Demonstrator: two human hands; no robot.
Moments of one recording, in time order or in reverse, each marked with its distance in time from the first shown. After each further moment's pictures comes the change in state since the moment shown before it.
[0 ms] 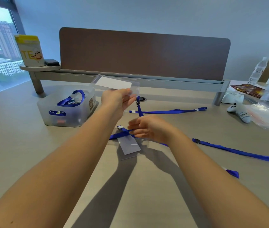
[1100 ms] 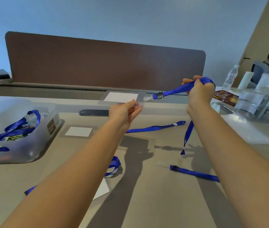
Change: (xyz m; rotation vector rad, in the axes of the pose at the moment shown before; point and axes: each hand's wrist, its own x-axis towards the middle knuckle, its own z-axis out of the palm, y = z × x) left_hand 0.072 -0.031 0.106 -0.091 -0.154 -0.187; right_hand 0.036 -0.087 -0.183 0.457 1.052 -0.526
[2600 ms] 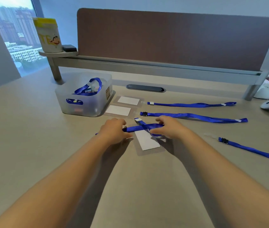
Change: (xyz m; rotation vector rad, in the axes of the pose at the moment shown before) left_hand -0.055 -0.031 -0.205 1.757 0.106 0.118; right_hand -0.172 0.130 0.020 -1.226 -1.134 -0.048
